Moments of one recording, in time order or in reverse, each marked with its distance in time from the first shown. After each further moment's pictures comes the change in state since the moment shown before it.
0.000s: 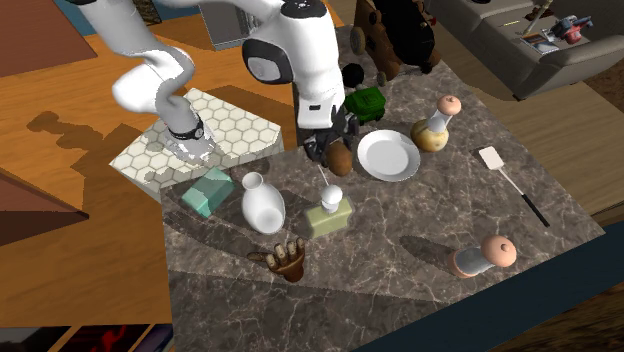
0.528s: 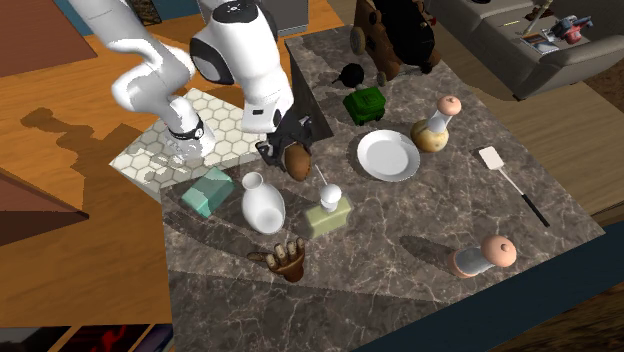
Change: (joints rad) arm -0.038 -0.251 -0.085 -0.268 0.068 0.022 -0.161
